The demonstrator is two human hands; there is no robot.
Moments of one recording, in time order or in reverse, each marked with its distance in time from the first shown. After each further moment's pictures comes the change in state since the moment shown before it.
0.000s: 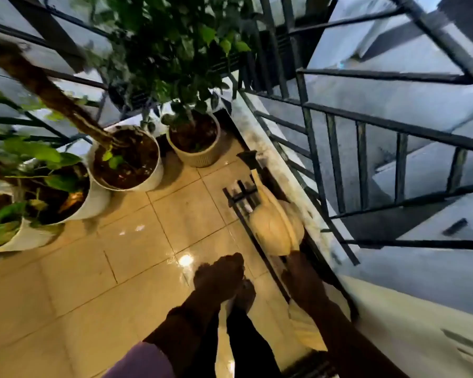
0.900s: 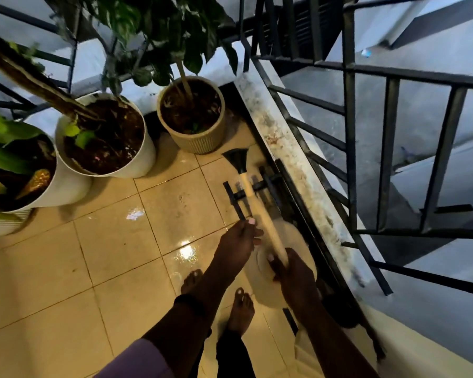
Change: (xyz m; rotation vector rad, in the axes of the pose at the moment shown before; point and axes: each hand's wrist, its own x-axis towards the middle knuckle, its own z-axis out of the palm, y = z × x) left_hand 0.154 0.009 0.013 -1.129 0.239 -0.149; right_hand 0.126 -0.001 0.053 0.674 0.049 0.108
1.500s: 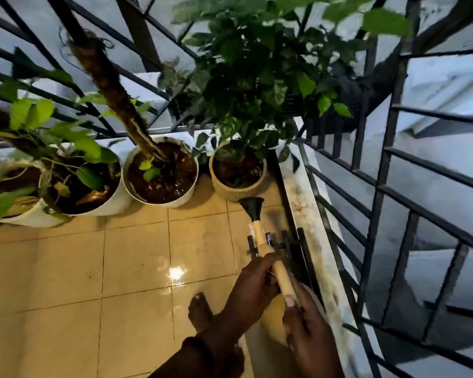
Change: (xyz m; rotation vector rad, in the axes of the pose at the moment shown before) left_hand -0.052 0.085 -0.071 0.200 0.067 0.533; right_hand -0.066 -0.160 -0.032 0.000 -0.024 -0.195
